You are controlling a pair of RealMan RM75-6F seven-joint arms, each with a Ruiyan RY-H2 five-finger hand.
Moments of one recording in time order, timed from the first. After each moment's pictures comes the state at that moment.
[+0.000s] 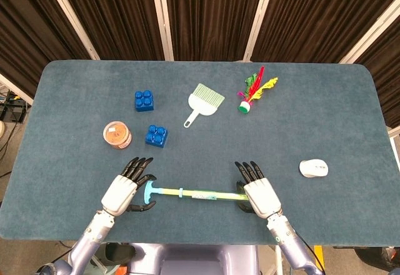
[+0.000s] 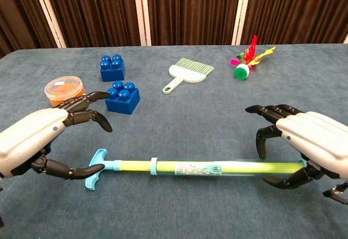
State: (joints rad) left arm -0.35 -1.81 0.01 -1.16 1.74 1.37 -0.05; right arm 0.35 -1.66 0.01 -1.48 -1.51 1.21 -0.41
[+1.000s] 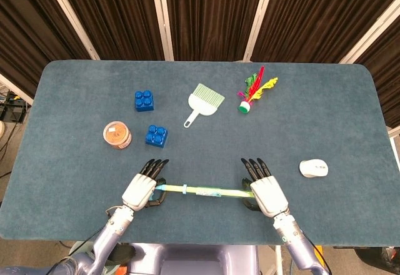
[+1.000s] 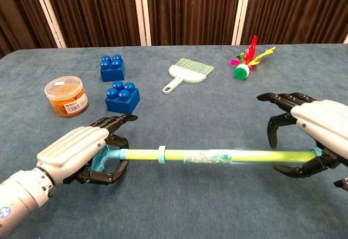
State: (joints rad) left arm -0.42 -1.96 0.00 -1.05 1.63 1.24 0.00; right arm 0.34 -1.61 0.02 -1.51 -1.52 1.25 -0.38
